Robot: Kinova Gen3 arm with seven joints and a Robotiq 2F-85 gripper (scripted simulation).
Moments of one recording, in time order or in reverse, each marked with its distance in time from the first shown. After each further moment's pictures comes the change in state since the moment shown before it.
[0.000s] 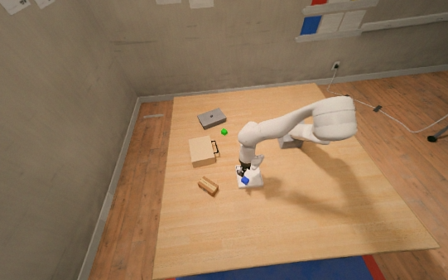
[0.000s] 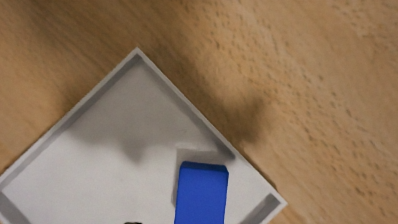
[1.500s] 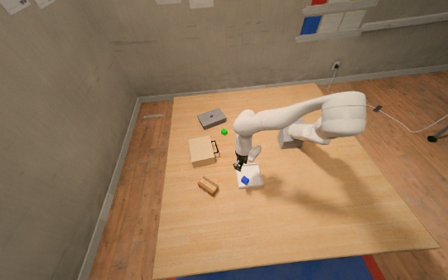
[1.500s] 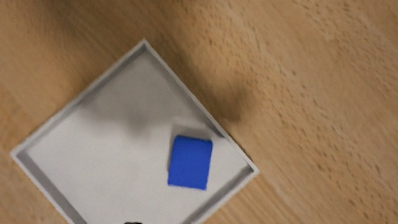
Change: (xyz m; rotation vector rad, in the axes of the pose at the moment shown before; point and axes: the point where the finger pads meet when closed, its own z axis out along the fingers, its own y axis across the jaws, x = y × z) arm -0.018 0.010 -0.056 -0.010 0.011 -0.053
